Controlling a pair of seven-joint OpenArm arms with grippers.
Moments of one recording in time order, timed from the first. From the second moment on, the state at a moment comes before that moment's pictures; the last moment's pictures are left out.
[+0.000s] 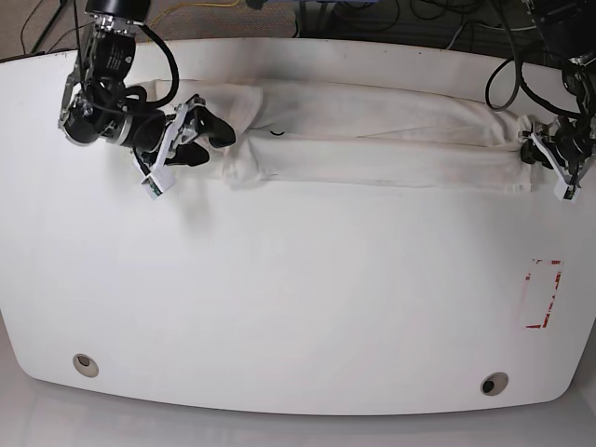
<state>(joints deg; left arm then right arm) 3.6 -27.9 -29.4 73.6 -23.0 -42.0 57.2 -9.6 12.8 20.6 101.6 60.5 40.3 -82.9</state>
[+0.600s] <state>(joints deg) 3.3 -26.3 -29.5 73.8 -23.4 -41.8 56.4 -3.9 8.9 20.4 87.4 60.8 40.4 -80.3</state>
